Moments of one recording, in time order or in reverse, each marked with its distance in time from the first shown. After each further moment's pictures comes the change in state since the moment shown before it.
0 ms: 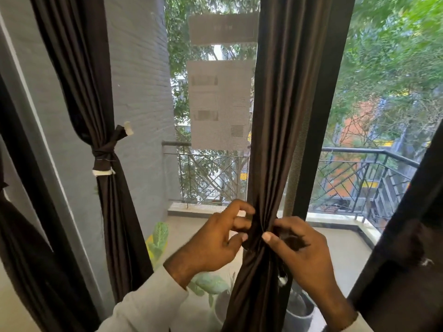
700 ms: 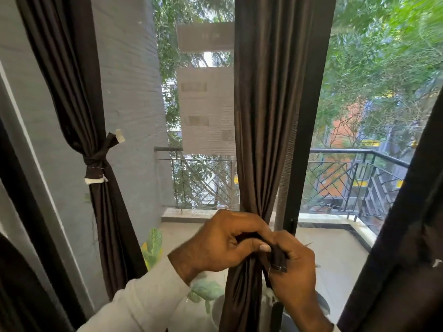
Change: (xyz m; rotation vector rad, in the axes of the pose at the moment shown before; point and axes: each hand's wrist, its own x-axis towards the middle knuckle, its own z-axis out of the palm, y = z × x) left_hand 0.023 0.036 0.000 0.024 -0.086 0.451; right_hand -0.023 0.004 0.022 -0.003 0.122 -0.101
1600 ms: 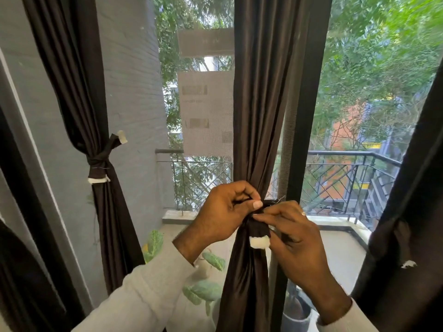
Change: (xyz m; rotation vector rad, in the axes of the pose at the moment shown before) left_hand 0.029 -0.012 -0.002 -0.195 0.267 -0.386; right_hand 0.043 -0.027 -0.029 -0.204 -0.137 -0.319
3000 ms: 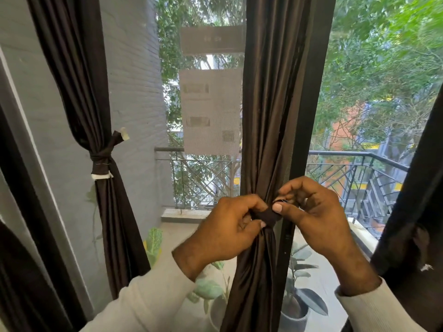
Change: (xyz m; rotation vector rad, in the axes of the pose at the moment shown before) left_hand -0.027 0.024 0.003 0.311 -0.103 0.109; right_hand 0.046 -0.018 -0.038 0.270 -0.052 0.353
